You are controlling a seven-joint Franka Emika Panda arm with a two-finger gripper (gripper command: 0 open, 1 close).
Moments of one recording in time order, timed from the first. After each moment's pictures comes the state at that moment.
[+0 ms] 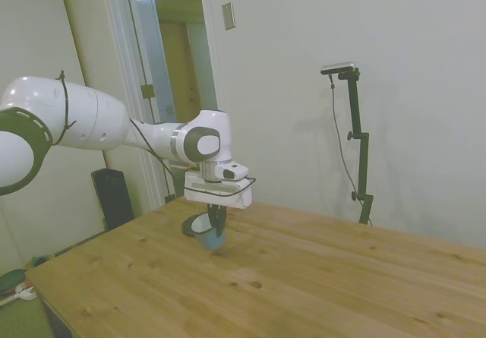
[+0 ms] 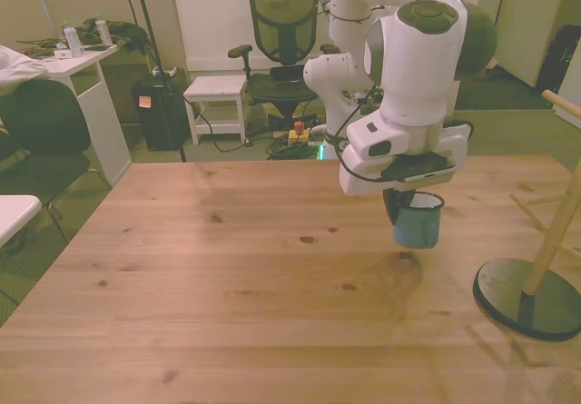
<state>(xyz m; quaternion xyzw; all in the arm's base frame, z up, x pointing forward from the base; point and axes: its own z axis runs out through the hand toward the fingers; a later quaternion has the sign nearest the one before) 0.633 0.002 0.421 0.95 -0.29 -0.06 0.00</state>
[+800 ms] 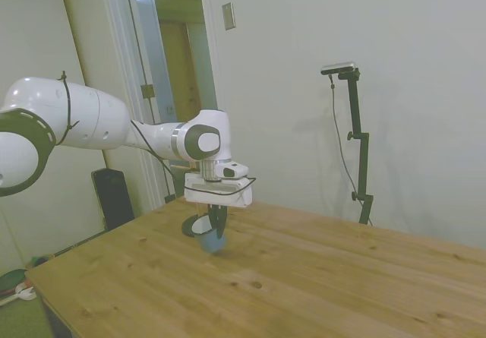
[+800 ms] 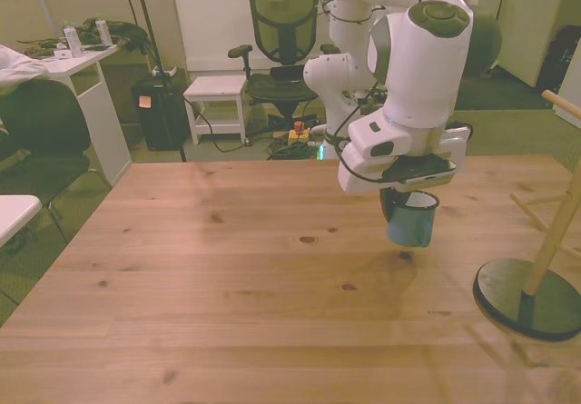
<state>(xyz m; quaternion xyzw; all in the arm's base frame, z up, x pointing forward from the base) 0.631 0.003 0.423 0.96 -0.28 -0.07 0.04</state>
